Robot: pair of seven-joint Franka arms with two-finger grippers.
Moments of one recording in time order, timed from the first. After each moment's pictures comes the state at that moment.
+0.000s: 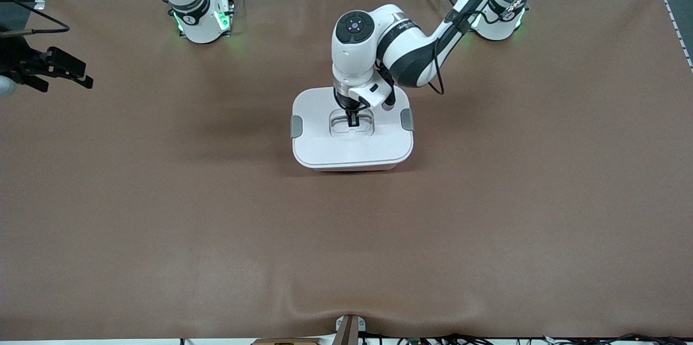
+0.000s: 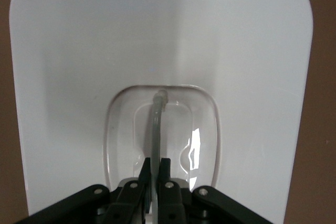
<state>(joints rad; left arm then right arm) -0.58 0.48 -0.34 -1.67 0.19 2.18 -2.63 -0.04 -0.07 -0.01 -1.63 0.08 1.50 -0.08</state>
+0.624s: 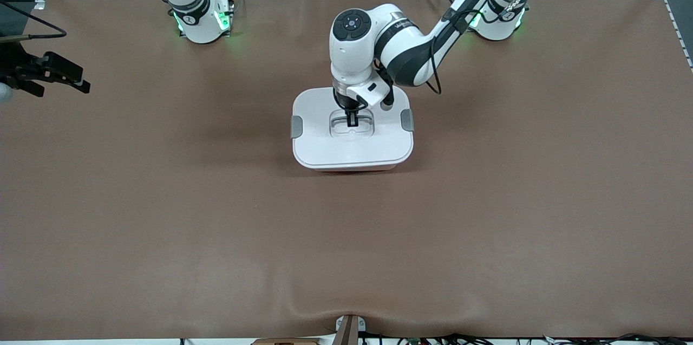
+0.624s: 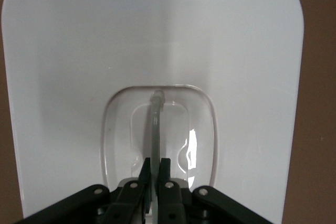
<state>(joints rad) -0.59 0.48 -0.34 -1.67 0.23 2.18 -2.64 -0.04 -0.04 -0.01 -1.58 0.06 1.49 -0.09</state>
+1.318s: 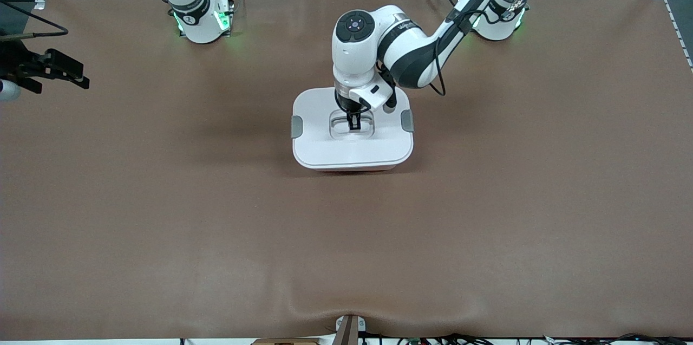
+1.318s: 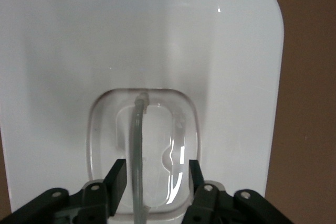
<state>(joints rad) -0.57 0.48 -0.34 -1.65 0.24 2.18 -2.62 -0.04 -0.03 -0.01 -1.58 0.03 1.45 -0.07</state>
